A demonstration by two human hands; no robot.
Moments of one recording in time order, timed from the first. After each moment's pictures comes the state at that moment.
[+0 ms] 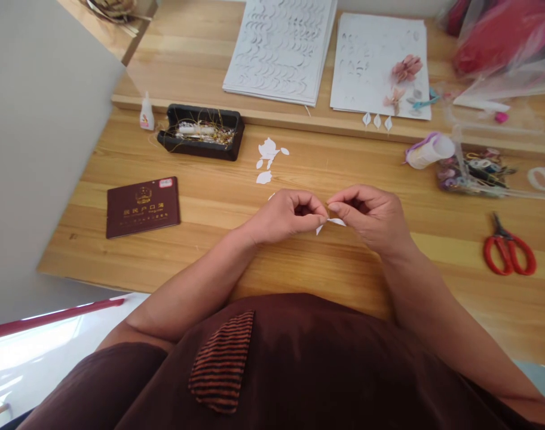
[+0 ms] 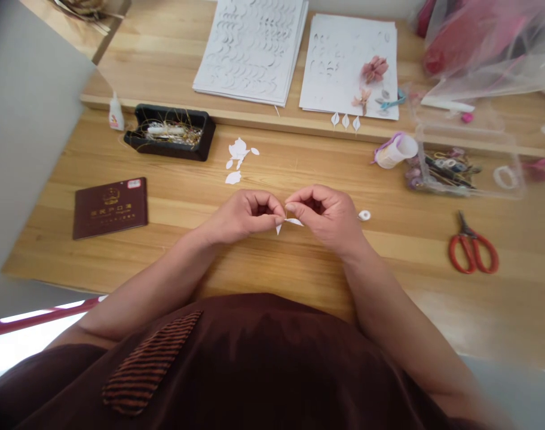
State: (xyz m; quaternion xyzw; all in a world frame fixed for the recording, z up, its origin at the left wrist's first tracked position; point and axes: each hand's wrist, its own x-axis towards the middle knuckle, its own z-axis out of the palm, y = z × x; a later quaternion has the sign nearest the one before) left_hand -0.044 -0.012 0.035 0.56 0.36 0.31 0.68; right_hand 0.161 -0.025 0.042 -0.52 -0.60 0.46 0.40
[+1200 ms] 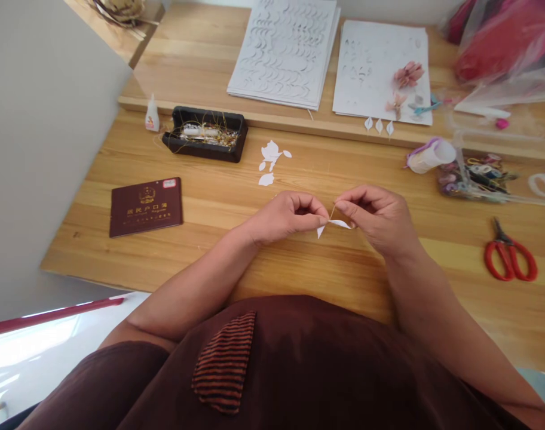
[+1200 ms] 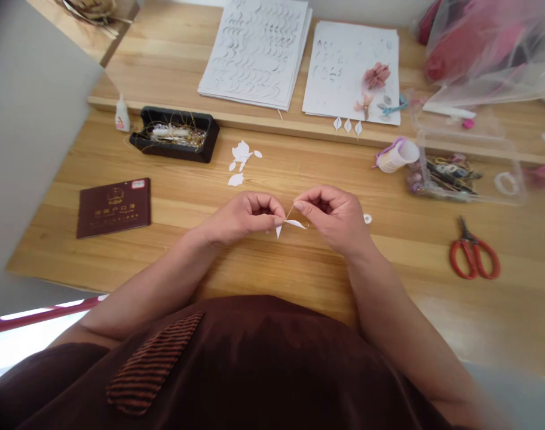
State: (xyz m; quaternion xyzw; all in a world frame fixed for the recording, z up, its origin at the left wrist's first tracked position) left_hand -0.047 -0.008 0.036 0.53 0.35 0.29 0.72; right_hand 0.167 -0.021 0.039 -0.52 -0.64 0.41 0.40
